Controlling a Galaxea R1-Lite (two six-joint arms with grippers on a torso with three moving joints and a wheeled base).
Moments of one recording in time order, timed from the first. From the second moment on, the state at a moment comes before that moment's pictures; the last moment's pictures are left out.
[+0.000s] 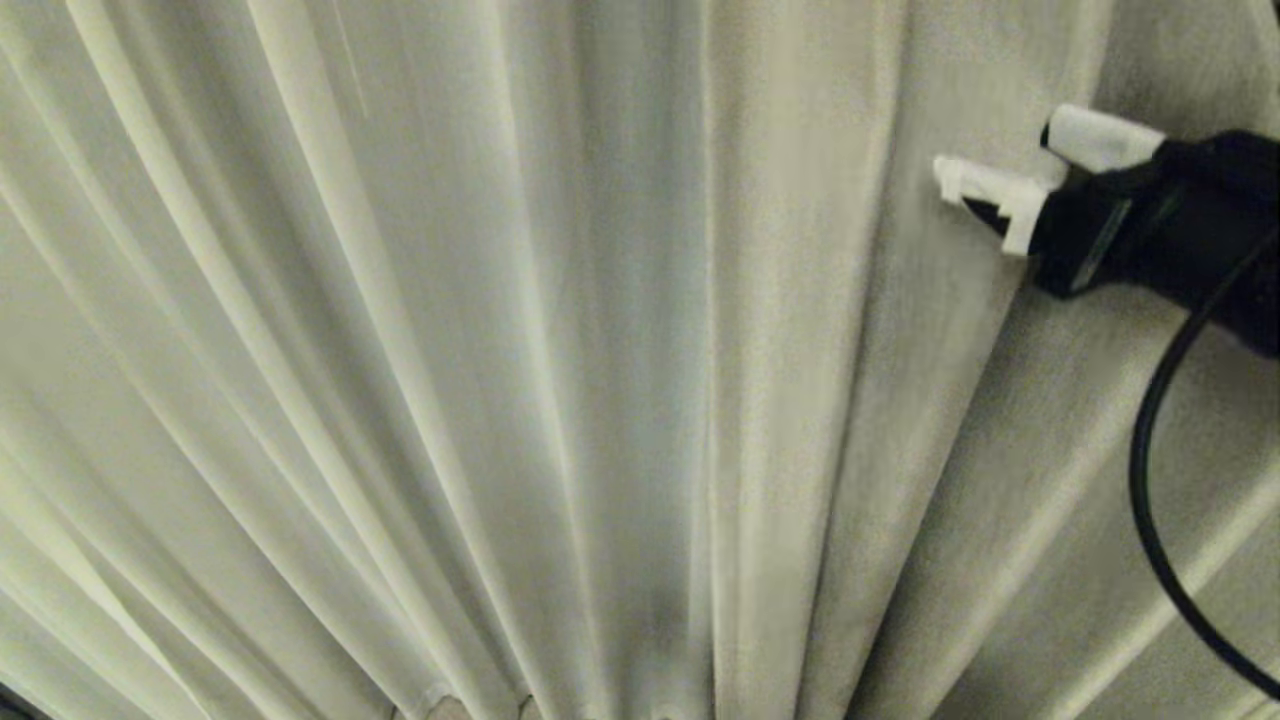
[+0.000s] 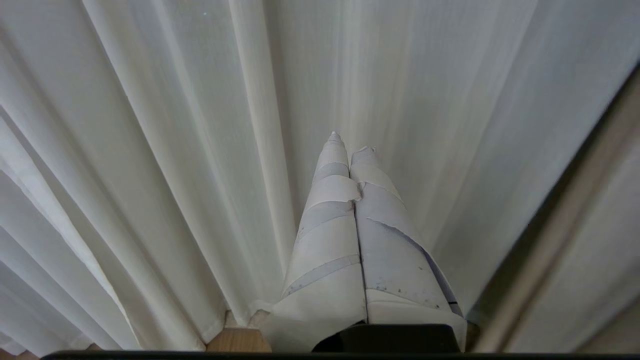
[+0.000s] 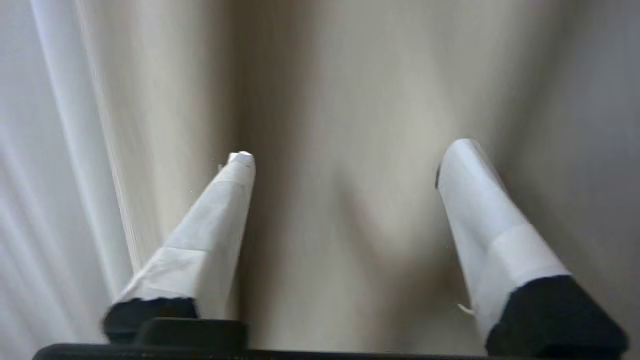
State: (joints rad) left arm 0.00 0.00 0.00 0.00 0.00 -0.01; right arm 0.55 1.32 -0.89 -0.65 -0.18 -0.23
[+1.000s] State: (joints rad) left arm 0.00 0.00 0.00 0.00 0.00 -0.01; right arm 0.31 0.90 -0.35 -0.41 -0.19 -0.12
